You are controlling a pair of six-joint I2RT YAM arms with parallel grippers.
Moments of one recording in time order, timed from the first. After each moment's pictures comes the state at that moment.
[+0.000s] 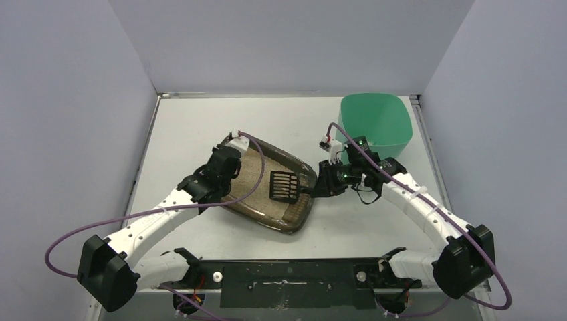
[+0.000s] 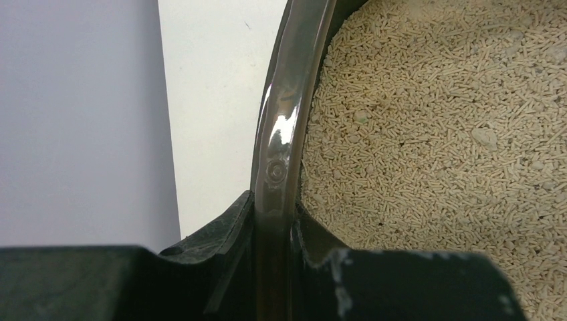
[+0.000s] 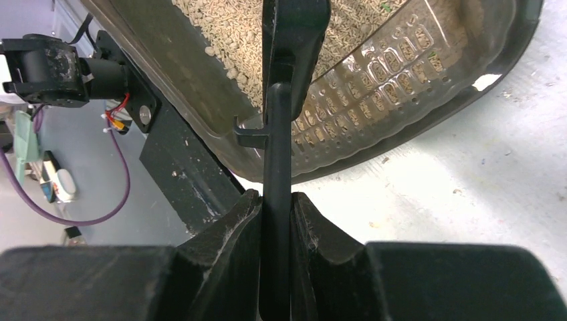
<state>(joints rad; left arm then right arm) -0.64 1.13 0.85 -0.37 -0.72 0.19 0.49 1.21 0.96 -0.63 -0.61 0.20</state>
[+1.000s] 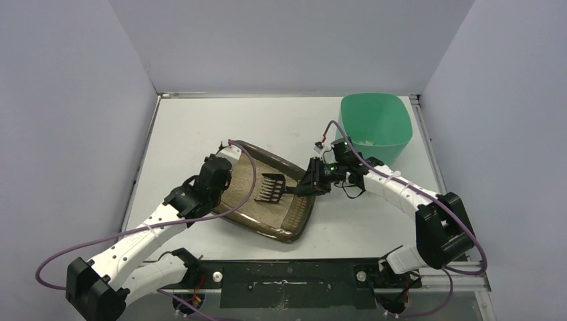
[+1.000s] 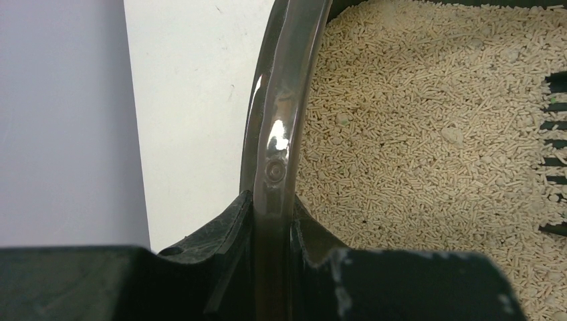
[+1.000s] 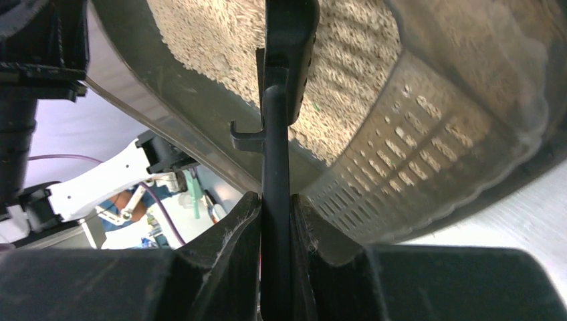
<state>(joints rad) -0.66 0.97 0.78 -0.45 -0.64 0.10 0.49 1.44 0.90 -0.35 -0.75 0.75</state>
